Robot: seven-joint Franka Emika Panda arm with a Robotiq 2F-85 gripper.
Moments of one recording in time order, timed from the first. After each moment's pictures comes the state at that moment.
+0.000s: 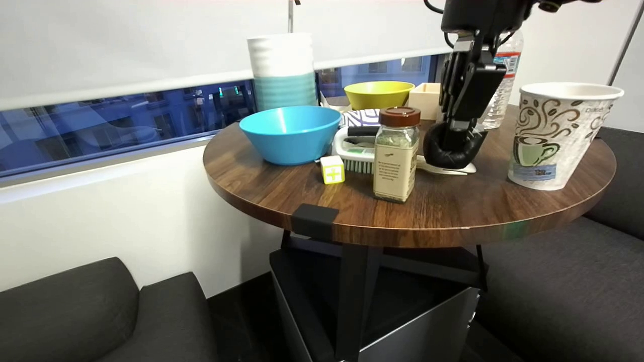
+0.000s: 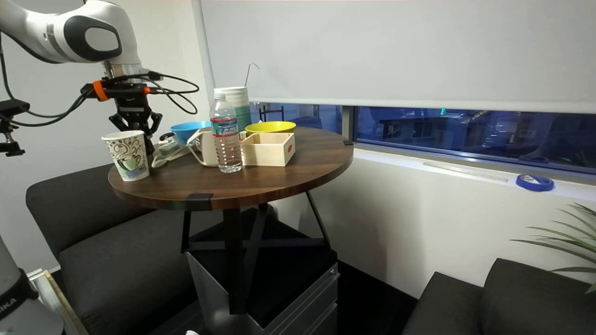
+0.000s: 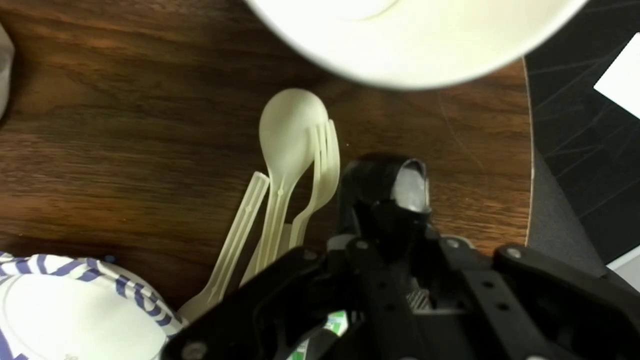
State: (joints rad) arm 0.31 -0.45 0.09 -2.52 0.10 2.14 -0.43
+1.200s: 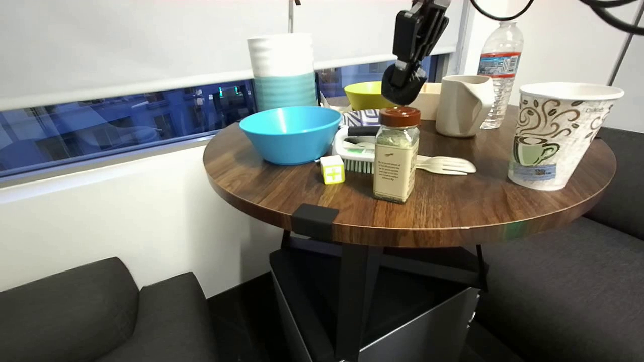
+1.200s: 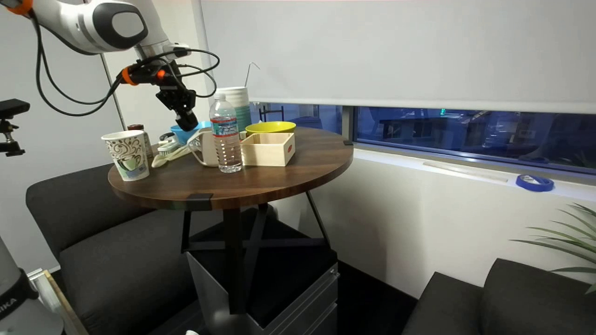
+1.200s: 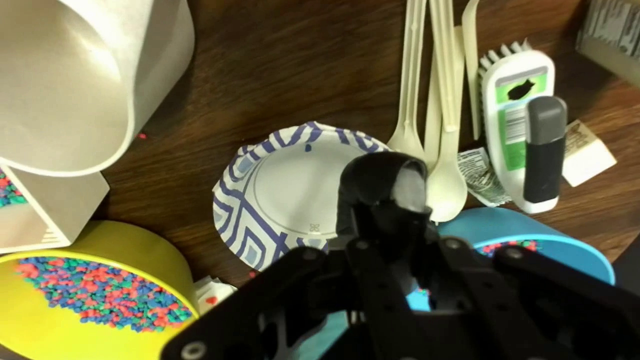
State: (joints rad) arm 0.13 -0.36 0.11 -2.38 0.04 2.36 -0.04
